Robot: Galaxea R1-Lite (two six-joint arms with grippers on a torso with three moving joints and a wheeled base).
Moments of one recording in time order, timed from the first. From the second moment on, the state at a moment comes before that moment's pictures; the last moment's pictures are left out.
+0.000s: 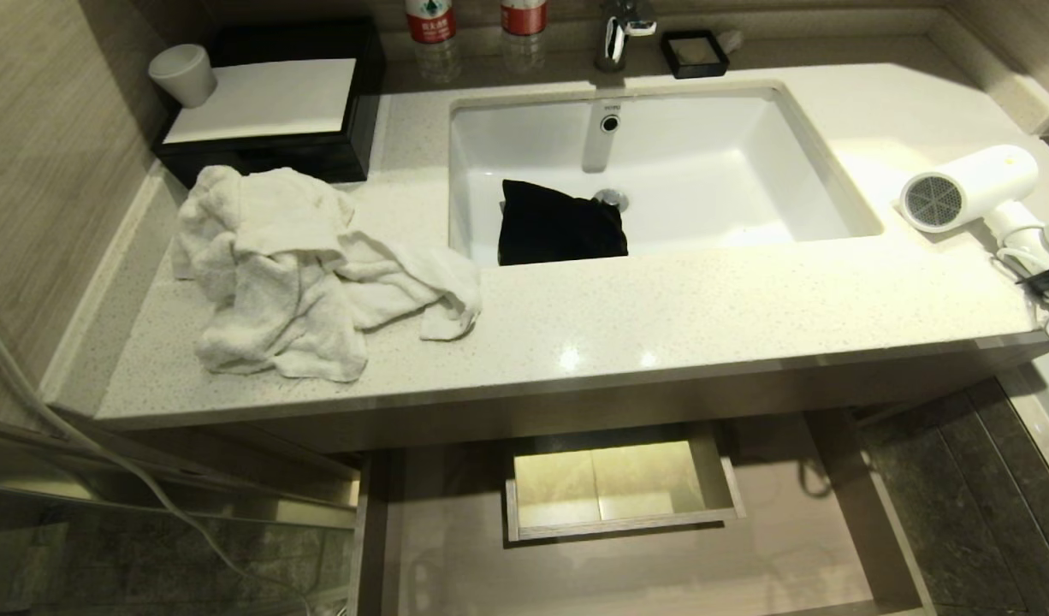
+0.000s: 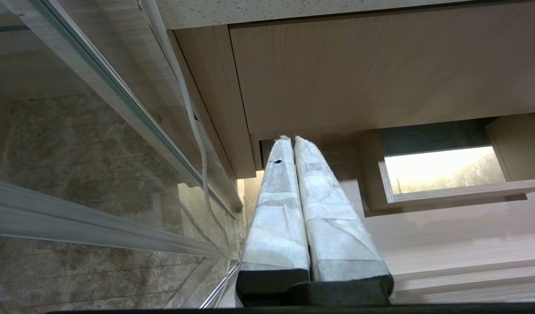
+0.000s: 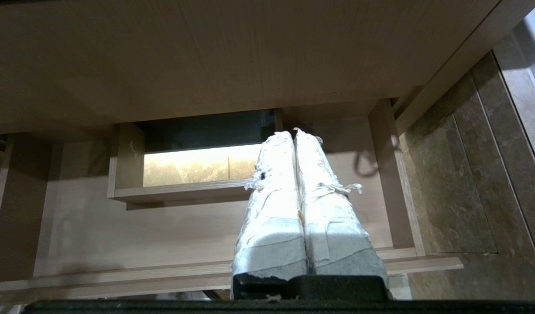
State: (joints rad) left arm 0.00 0.00 0.00 0.00 0.00 0.00; right arm 0.01 0.00 0.00 0.00 0.00 0.01
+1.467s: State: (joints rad) left arm 0.00 0.00 0.00 0.00 0.00 0.00; right arm 0.01 0.00 0.00 0.00 0.00 0.01
